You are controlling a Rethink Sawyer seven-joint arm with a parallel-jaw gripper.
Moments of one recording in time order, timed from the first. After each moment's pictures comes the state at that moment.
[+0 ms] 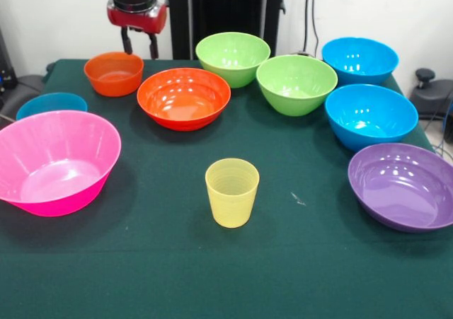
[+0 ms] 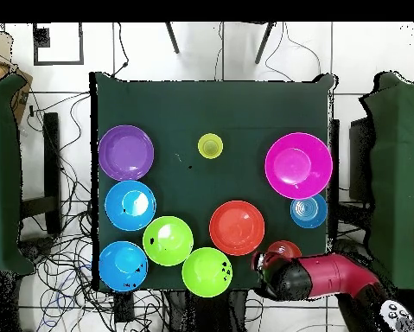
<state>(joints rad) -0.98 -0.68 0.37 2.06 -0.90 0.49 2.16</state>
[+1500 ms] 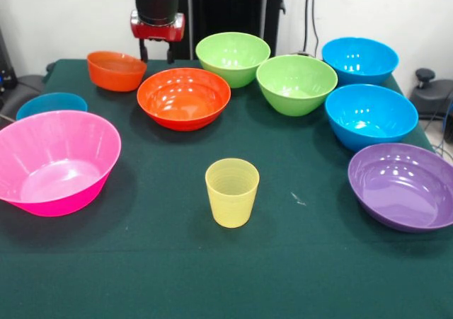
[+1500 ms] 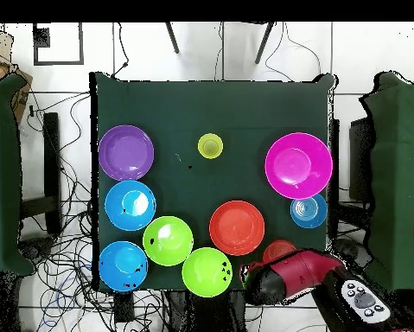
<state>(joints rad) -0.83 -0.56 0.29 2.04 -1.10 0.47 2.16</state>
